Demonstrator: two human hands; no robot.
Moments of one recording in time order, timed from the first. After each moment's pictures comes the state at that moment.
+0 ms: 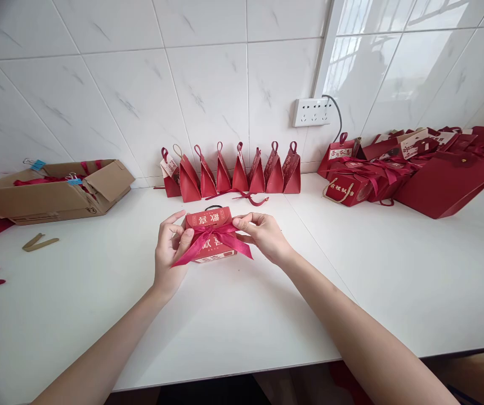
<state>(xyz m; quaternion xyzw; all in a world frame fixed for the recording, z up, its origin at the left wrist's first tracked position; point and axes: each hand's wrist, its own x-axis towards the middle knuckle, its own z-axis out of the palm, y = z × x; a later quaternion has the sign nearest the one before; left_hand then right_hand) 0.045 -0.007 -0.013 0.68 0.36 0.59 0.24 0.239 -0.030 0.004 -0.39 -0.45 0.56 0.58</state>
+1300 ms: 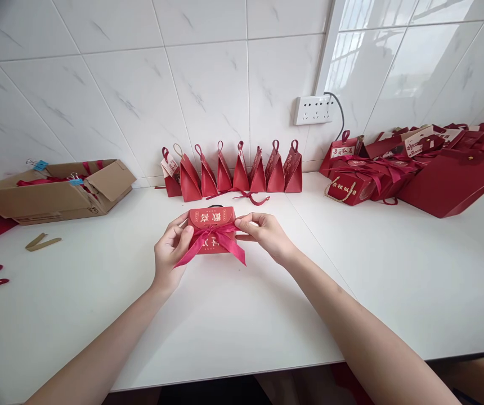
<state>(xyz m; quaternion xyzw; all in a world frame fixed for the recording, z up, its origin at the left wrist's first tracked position) 0.046 -0.006 -0.011 0.62 0.37 0.60 0.35 0.246 -0.033 0.005 -0.41 -0.51 0.53 0.54</state>
